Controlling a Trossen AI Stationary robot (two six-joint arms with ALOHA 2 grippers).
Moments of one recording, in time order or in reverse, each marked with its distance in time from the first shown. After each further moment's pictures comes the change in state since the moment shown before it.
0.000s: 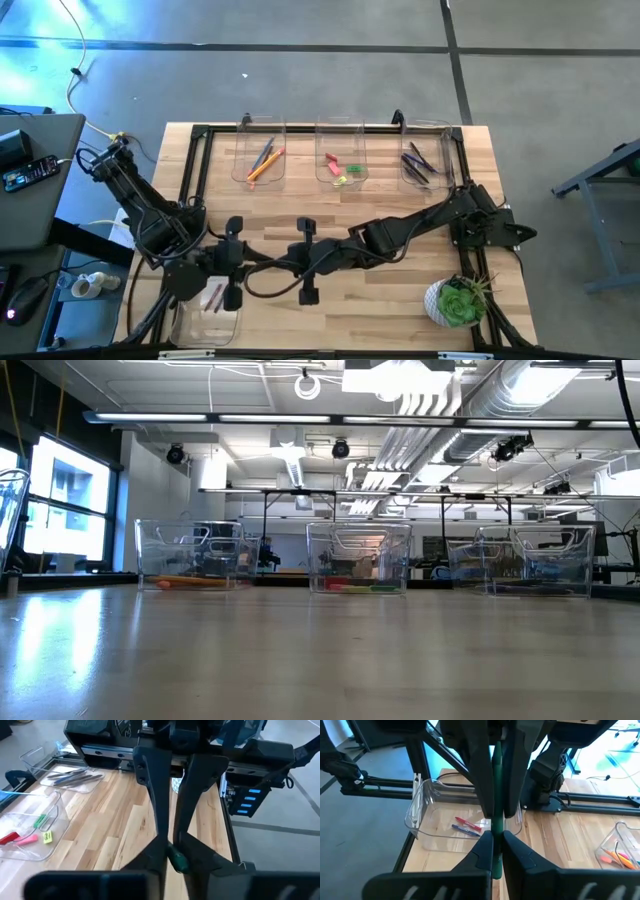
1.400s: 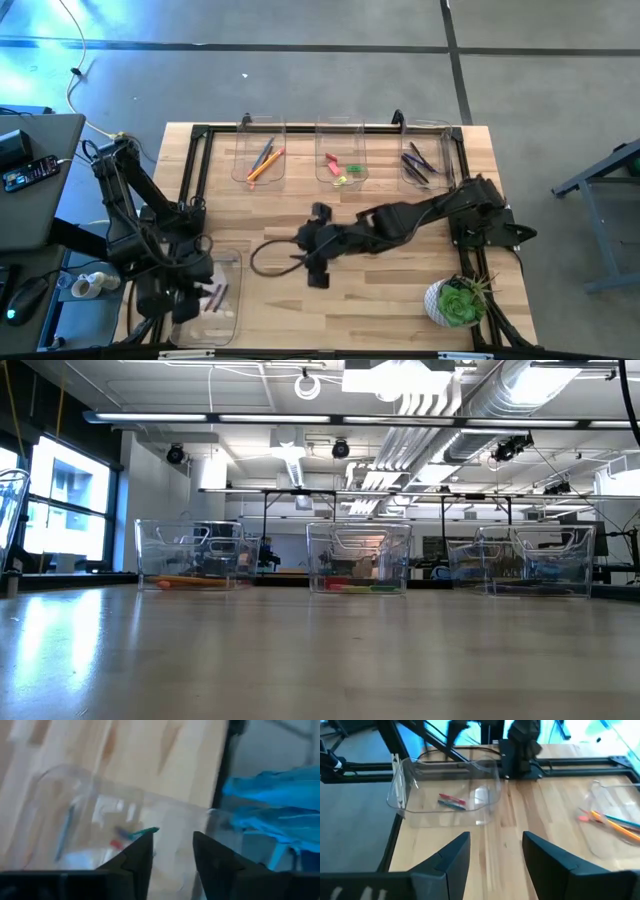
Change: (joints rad) left arm -0.283 -0.075 -0.124 -0.508 0.475 -0.790; right arm -0.035 -0.068 0.000 -0.213 -0.001 0.113
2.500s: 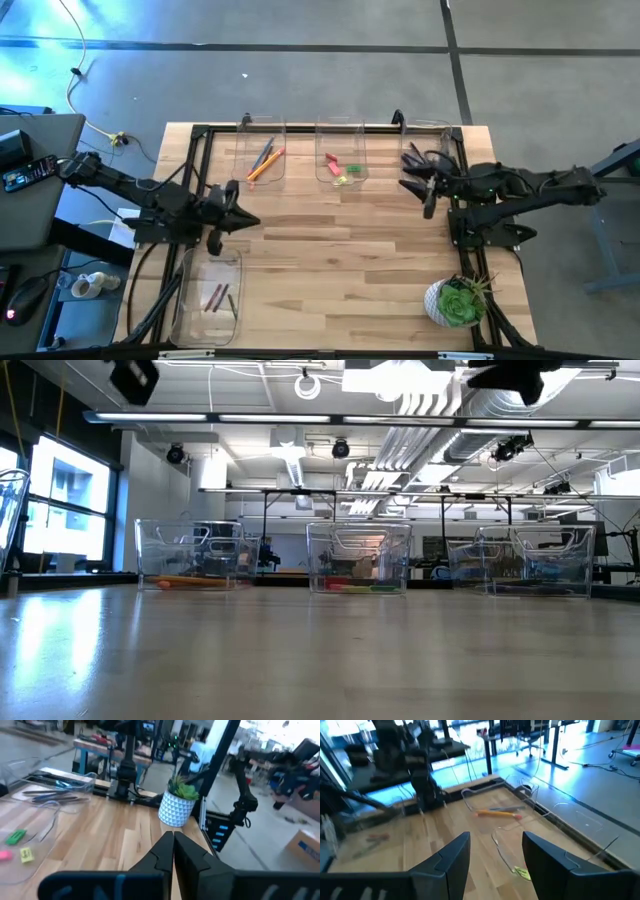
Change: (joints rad) left arm 0.729 -0.602 -0.643 1.108 0.074 1.029; right arm -0.216 -1.312 -1.252 0.314 0.159 0.019
